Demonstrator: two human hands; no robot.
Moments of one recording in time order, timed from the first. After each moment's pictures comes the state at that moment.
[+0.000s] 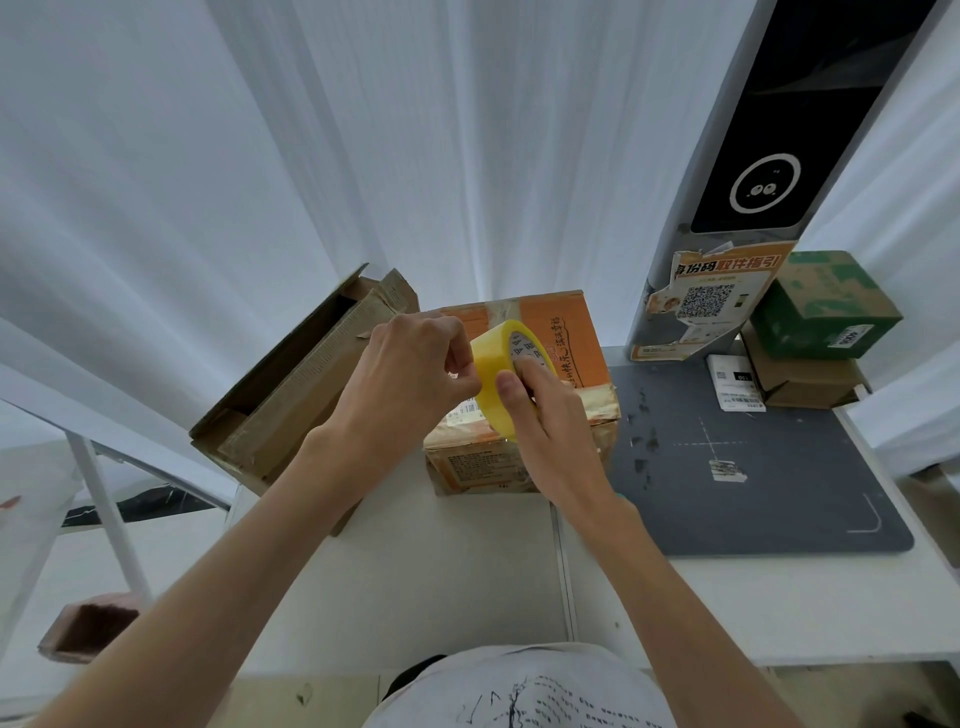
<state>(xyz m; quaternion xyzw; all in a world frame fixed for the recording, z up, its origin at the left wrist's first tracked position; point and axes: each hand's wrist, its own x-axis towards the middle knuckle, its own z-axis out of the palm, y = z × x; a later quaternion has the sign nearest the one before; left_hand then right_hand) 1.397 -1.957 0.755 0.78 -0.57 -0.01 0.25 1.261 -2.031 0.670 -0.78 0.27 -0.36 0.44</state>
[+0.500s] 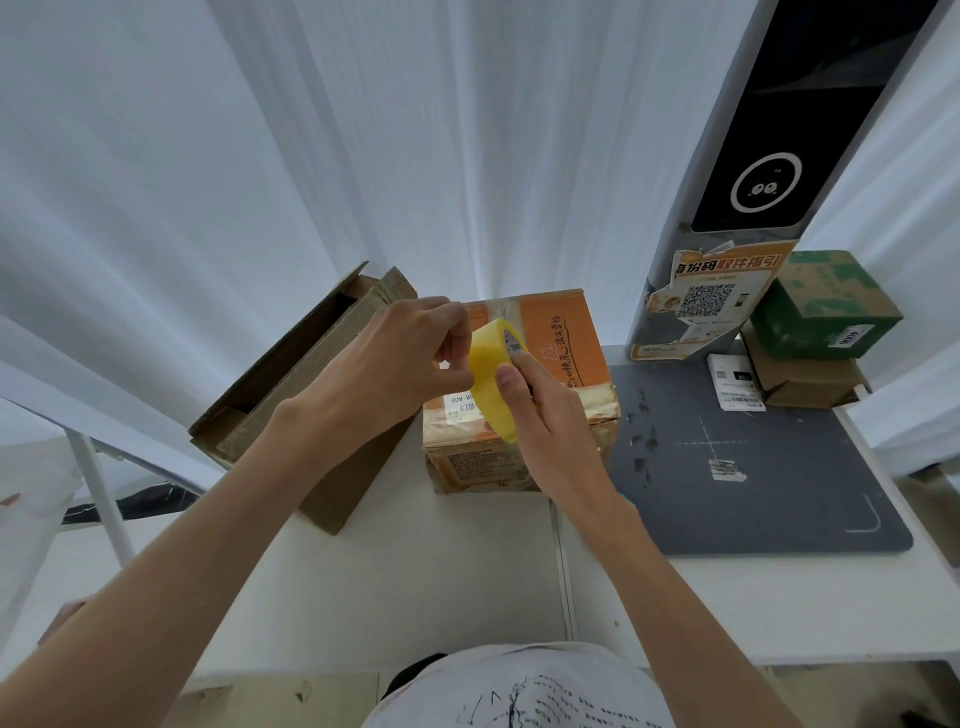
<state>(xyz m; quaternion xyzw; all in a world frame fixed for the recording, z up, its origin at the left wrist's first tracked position) 1.418 -1.959 0.765 0.73 -0.65 -0.06 0.21 1.260 -2.027 0.680 -0.76 0.25 -0.35 0.48</state>
